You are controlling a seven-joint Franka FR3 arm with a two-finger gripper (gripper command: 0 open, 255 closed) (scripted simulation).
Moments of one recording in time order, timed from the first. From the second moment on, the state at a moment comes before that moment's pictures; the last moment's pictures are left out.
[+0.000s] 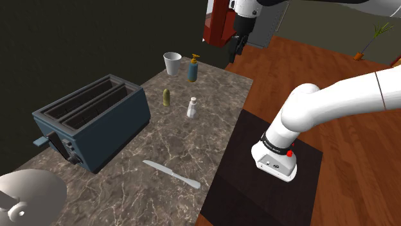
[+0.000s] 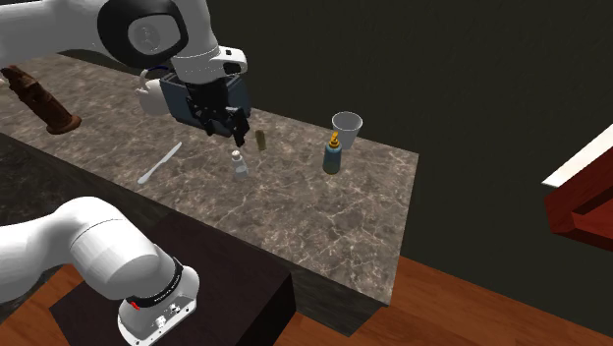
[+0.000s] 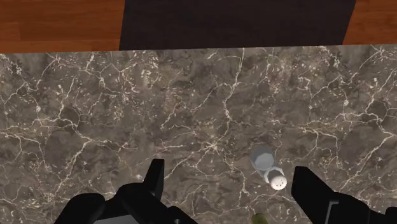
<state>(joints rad) 0.01 -0.77 -0.02 -2.45 -0.06 1.67 -0.14</state>
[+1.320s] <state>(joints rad) -0.01 -0.10 -0.23 -2.07 0.05 1.98 -0.41</state>
